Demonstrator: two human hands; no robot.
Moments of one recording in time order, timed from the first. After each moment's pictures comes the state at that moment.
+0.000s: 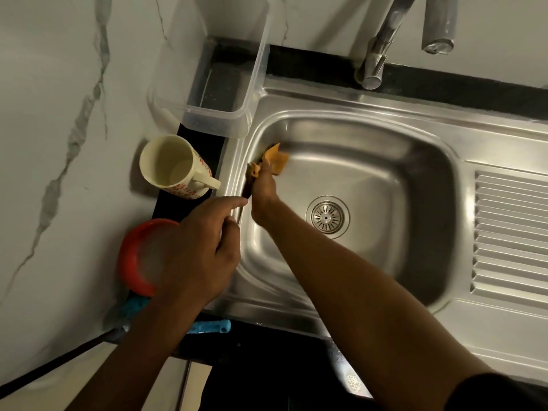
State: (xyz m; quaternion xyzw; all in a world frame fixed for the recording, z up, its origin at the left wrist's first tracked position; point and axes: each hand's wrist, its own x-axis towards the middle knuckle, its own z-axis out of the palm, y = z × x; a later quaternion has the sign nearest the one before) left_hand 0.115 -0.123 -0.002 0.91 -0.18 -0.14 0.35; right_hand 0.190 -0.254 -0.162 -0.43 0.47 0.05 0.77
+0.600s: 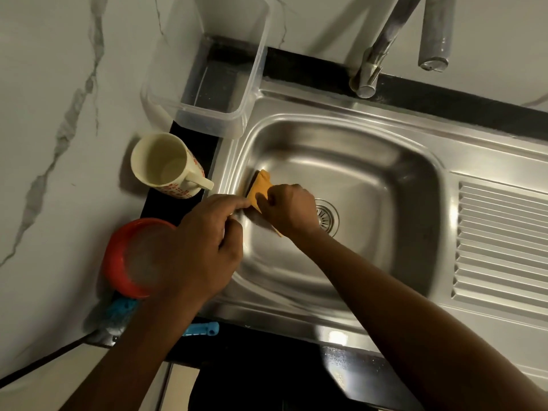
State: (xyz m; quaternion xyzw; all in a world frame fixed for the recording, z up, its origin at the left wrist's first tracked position) left_hand 0.119 -0.134 -0.004 0.90 -0.20 -0.14 0.36; right_hand 0.125 -0.320 -0.154 -0.96 0.16 0.07 0.23
